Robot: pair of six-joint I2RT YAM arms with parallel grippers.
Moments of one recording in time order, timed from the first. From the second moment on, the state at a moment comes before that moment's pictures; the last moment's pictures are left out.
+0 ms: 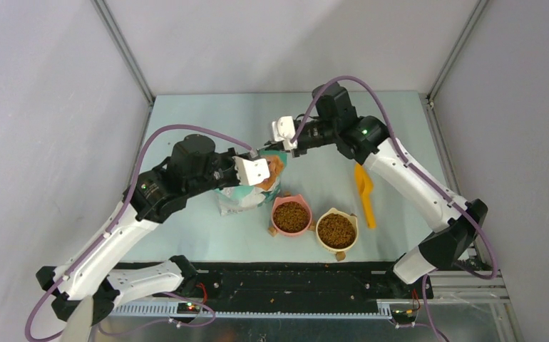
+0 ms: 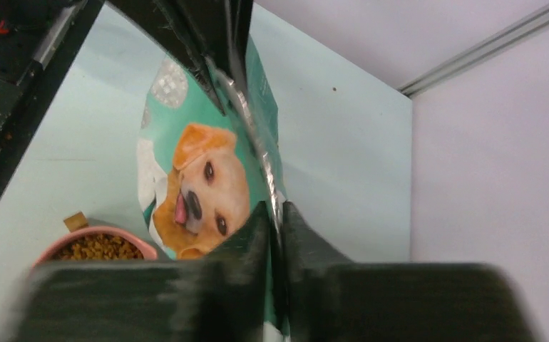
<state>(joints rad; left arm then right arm) -0.80 1.00 1.32 -0.81 0.02 0.78 0.73 1.56 1.71 -0.61 -0.77 -0.97</state>
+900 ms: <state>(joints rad) -0.80 0.99 1.32 -0.79 0.03 0.78 0.62 1.55 1.75 -0.80 -0.85 -0.96</state>
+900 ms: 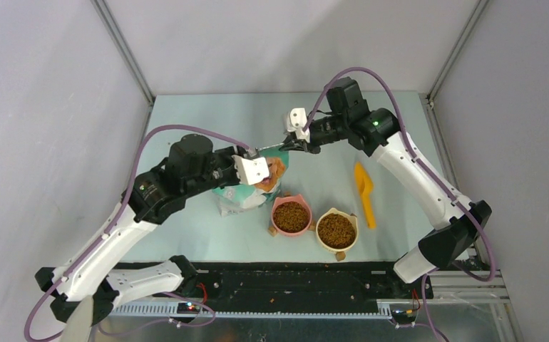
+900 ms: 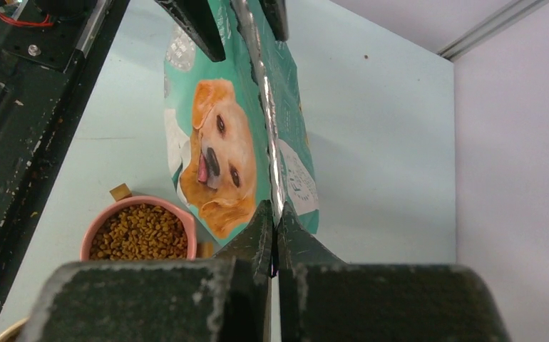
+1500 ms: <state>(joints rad) -0.80 0.80 1.16 -0.12 -0.01 0.41 0.61 1.51 1.63 -0.46 -0.87 -0.64</state>
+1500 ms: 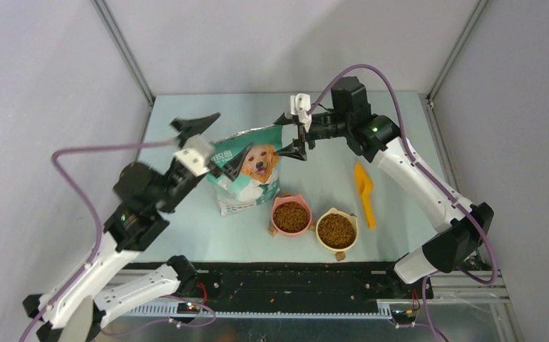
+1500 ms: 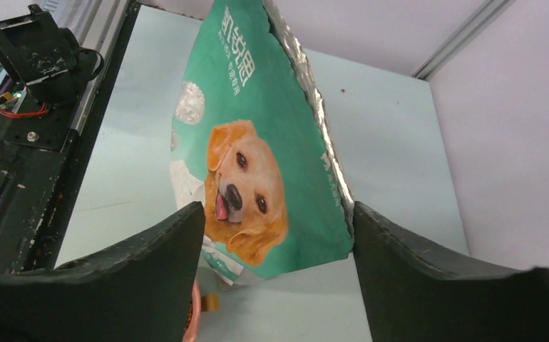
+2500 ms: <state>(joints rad) -0.80 0.25 0.62 -0.33 -0.62 -0.38 0.30 1.31 1.25 -0.01 -0.88 0.17</state>
